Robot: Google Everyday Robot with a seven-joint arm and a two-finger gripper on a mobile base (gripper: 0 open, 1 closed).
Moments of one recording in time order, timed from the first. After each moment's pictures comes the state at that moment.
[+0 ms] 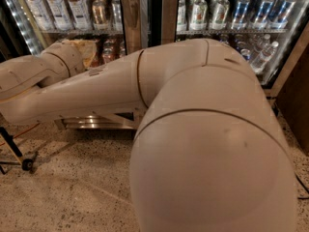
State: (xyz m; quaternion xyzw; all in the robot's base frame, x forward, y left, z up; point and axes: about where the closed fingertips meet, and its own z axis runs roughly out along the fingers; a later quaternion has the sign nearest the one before) arm 0.692 0.178 0.920 -0.48 0.58 -0.56 0.35
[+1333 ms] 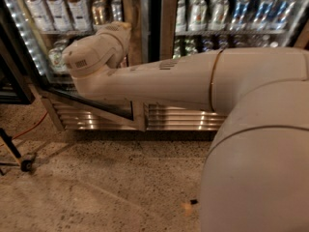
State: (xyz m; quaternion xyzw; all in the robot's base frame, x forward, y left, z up) arm 0.765 0.066 0.943 -0.42 0.60 -0.51 0.45
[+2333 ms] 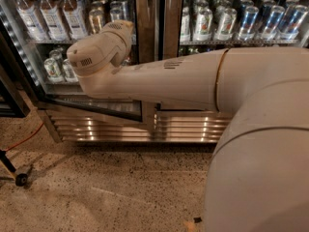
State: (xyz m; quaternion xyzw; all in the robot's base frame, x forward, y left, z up) arm 0.767 0.065 0.946 -0.42 0.60 -0.50 0.46
